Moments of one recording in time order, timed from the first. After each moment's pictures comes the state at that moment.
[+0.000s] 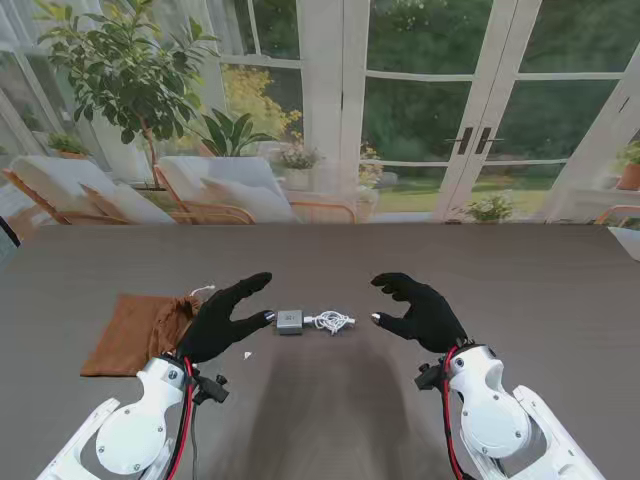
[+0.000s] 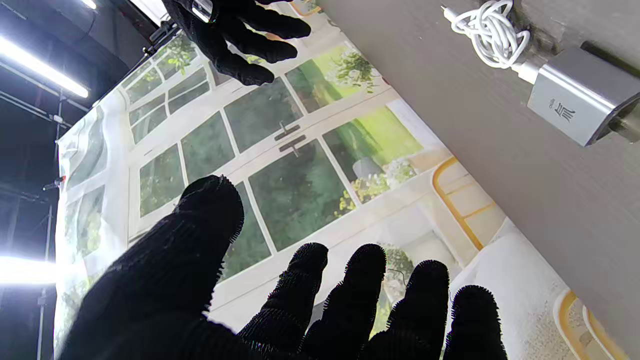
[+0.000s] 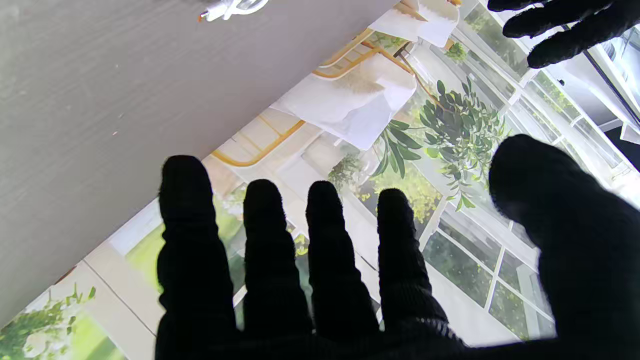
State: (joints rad) left arm 1.73 -1.15 -1.29 -1.71 0.21 -0.33 0.10; right arm -1.65 -1.15 1.27 -1.67 -0.40 -0.16 -0.14; left_hand 0.76 -0.38 0.53 -0.09 0.52 0.31 0.09 0.28 0.56 0.39 0.09 0.35 0.31 0.41 0.12 0.44 0.03 0.35 0.22 0.68; right_hand 0.32 -0.64 0.99 -0.09 0.44 -0.04 0.54 0.43 0.69 0.13 0.29 0.44 0.67 0.22 0.18 0.34 0.63 0.36 0.55 0.65
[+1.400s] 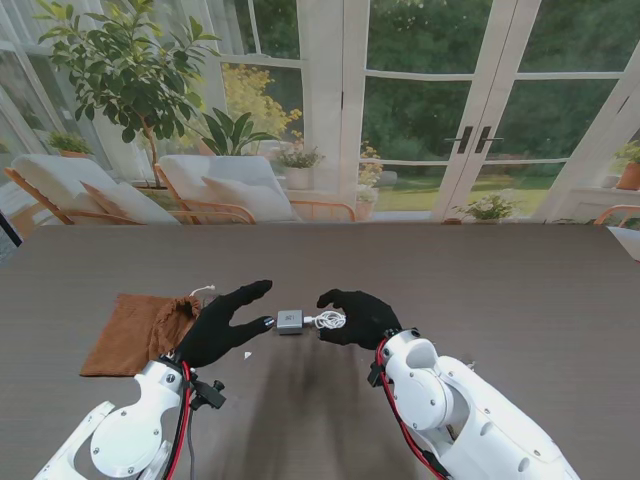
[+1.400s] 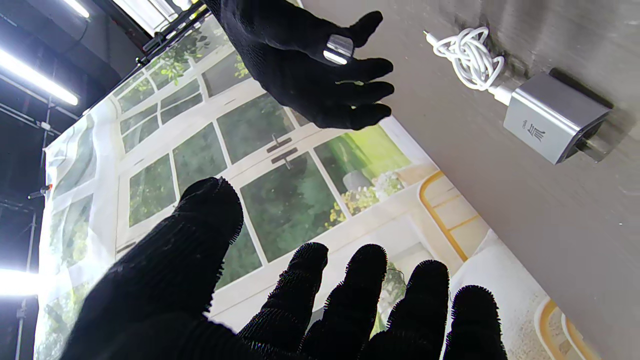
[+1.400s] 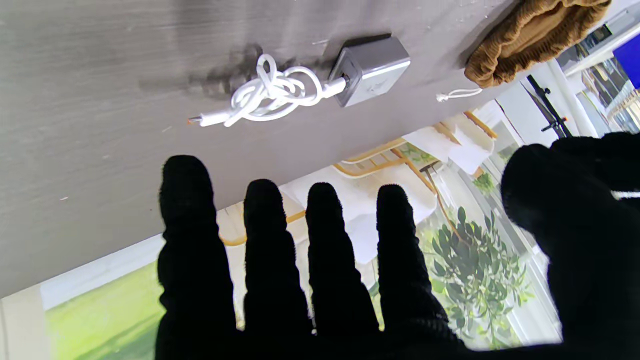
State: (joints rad) left arm 1.75 -1.14 -1.30 -1.72 0.20 -0.30 0.05; right arm -1.35 -1.13 0.88 -1.50 -0.58 0.09 -0.11; left_hand 0.76 -0.37 0.52 -0.09 0.52 0.31 0.09 0.28 0.56 0.39 0.09 0.35 0.31 0.41 0.12 0.44 0.03 0.35 0.22 0.68; right_hand 0.27 -0.59 0.95 -0.09 0.47 -0.04 0.55 0.43 0.67 0.13 0.29 0.44 0.67 0.22 0.18 0.34 0.63 0.36 0.55 0.65
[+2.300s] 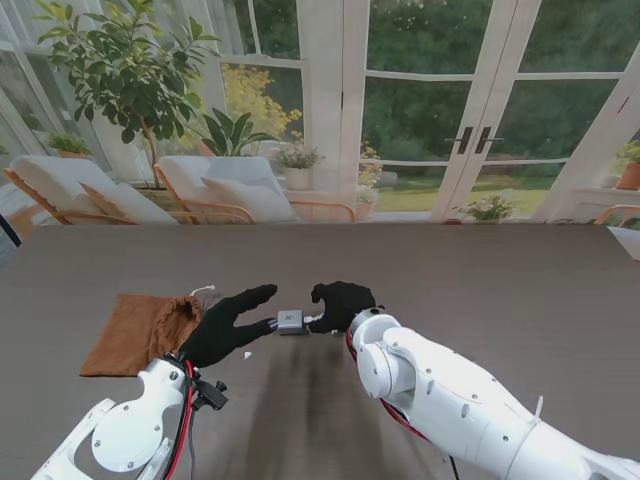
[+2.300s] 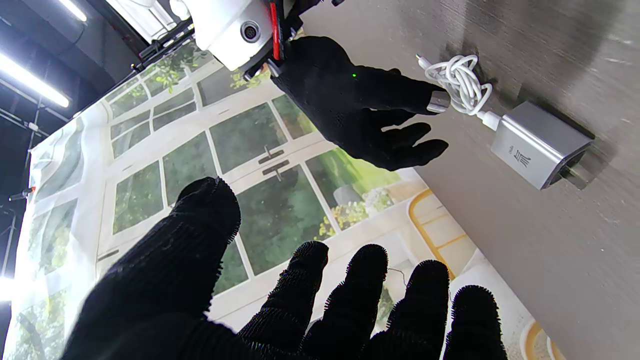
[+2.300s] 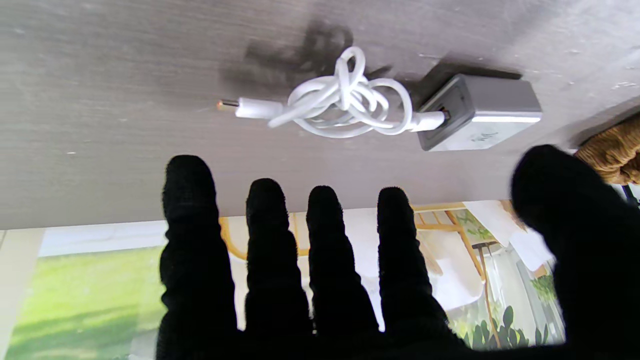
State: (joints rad) left arm 1.74 -1.13 -1.29 -1.73 0.16 -0.26 0.00; right arm -1.02 -1.21 0.53 -1.22 -0.65 0.33 -0.09; left_hand 0.76 -0.36 0.49 -0.09 0.53 0.31 0.09 0.28 0.56 0.40 0.09 0.35 0.31 0.41 0.12 0.44 0.03 0.35 0.22 0.68; right_hand 0.26 -0.58 0.90 -0.09 0.43 -0.04 0.57 0.43 0.63 0.13 0.34 0.45 0.67 0.20 0.19 0.33 0.63 0.34 0.55 0.65
